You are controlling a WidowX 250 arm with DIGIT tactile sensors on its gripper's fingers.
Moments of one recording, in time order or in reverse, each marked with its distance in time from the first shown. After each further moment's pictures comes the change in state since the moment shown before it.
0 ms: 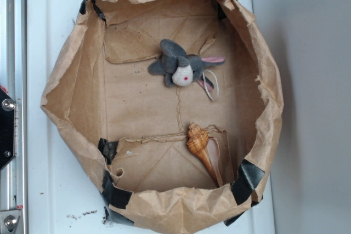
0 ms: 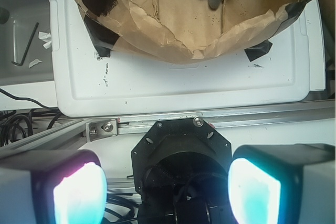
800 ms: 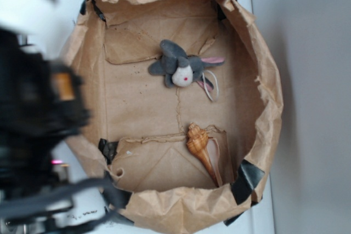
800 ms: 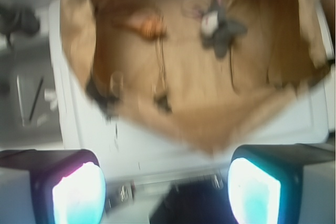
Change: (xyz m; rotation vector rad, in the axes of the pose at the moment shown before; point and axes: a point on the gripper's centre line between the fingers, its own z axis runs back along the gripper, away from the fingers) arm 0.093 0.005 -0.023 -0.044 -0.100 0.166
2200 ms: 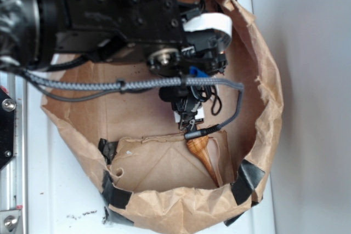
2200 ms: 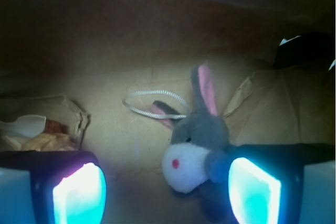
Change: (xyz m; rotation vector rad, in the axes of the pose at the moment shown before) arm 0.082 0.066 -0.145 0.083 -0.204 -0.061
